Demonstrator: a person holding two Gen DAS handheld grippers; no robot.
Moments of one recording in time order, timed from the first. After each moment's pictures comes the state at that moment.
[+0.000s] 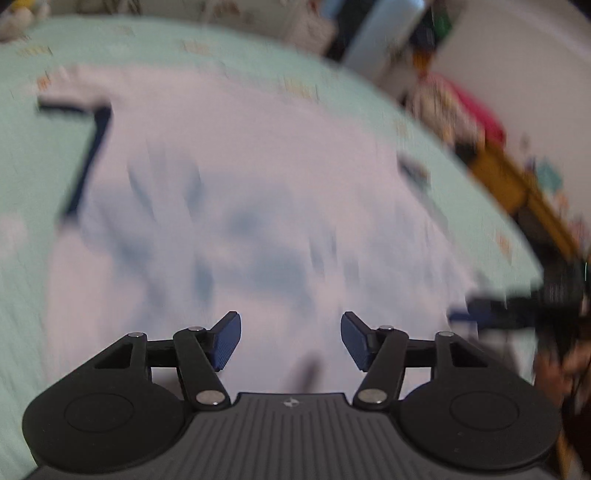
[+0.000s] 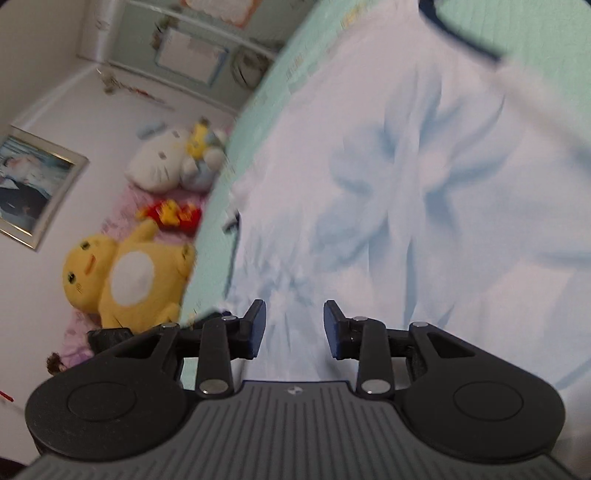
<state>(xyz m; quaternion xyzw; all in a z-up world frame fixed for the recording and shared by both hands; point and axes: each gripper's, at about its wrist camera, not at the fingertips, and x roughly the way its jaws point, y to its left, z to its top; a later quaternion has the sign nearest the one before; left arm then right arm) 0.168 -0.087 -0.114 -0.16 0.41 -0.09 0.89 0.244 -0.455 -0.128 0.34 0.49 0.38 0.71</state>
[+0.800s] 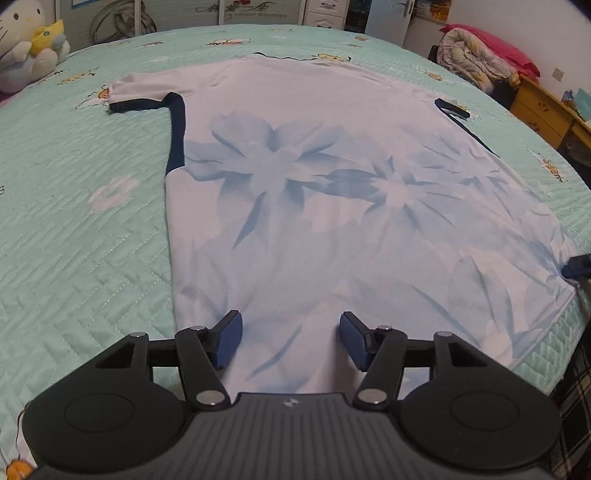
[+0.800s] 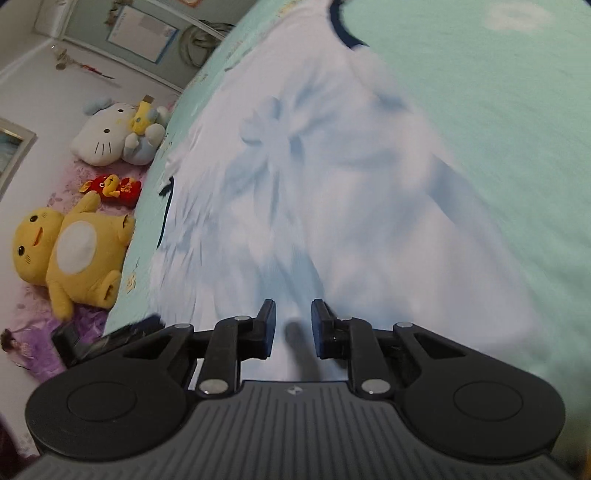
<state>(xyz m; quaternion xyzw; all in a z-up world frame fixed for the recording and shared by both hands) 0.107 -0.089 -0.100 -0.05 0.43 -0.03 0.90 0.174 -0.554 -0.112 0.28 0.53 0.29 0.74</state>
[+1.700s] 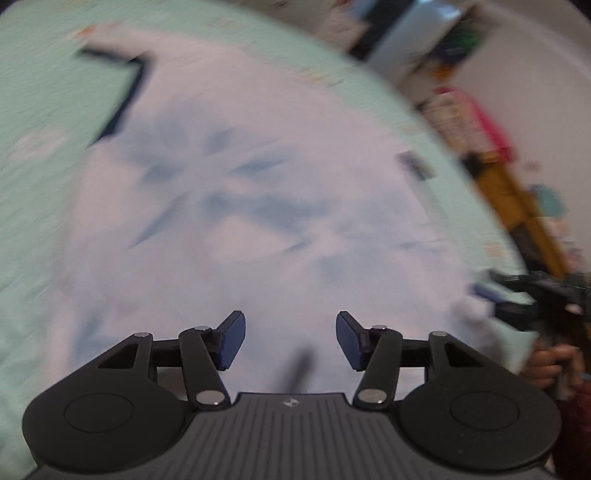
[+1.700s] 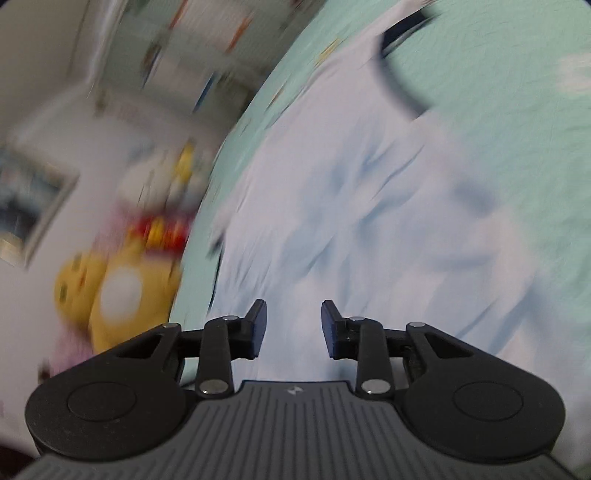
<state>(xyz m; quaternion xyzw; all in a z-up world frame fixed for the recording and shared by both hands) 0.128 -0.081 -0.118 -0.25 0.41 -0.05 0.88 0.233 -0.552 -0.119 0.38 0.45 0.30 0.75</state>
